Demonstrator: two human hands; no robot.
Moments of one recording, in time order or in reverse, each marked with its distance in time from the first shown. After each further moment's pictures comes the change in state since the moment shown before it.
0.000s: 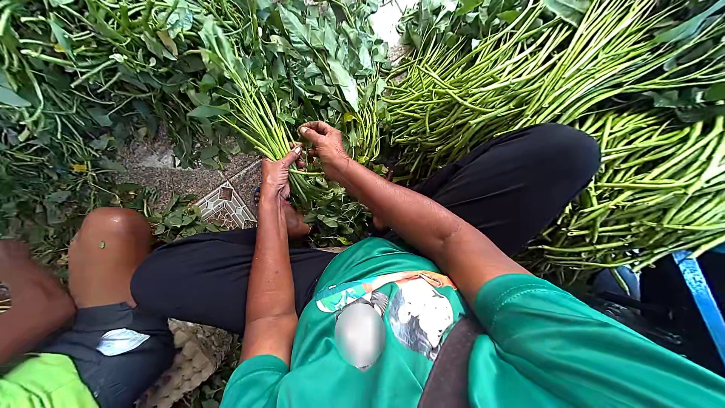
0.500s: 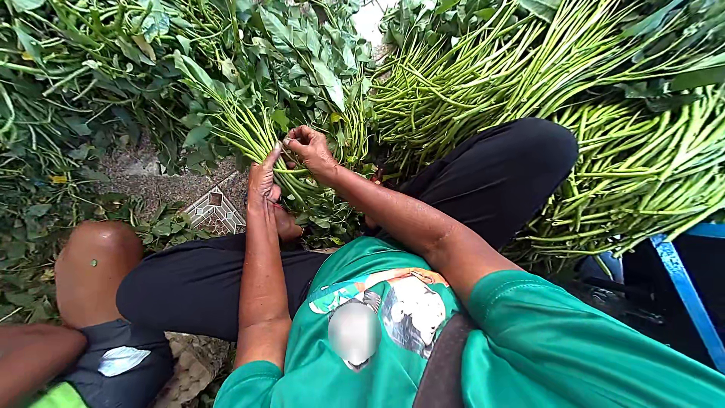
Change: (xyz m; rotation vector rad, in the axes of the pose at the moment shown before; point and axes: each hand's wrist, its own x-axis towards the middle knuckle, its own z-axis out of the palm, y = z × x) left_hand -0.004 0.003 0.003 -0.147 0.010 -0.070; right_hand -0.007 0.007 -0.006 -0.117 -0.121 -0.185
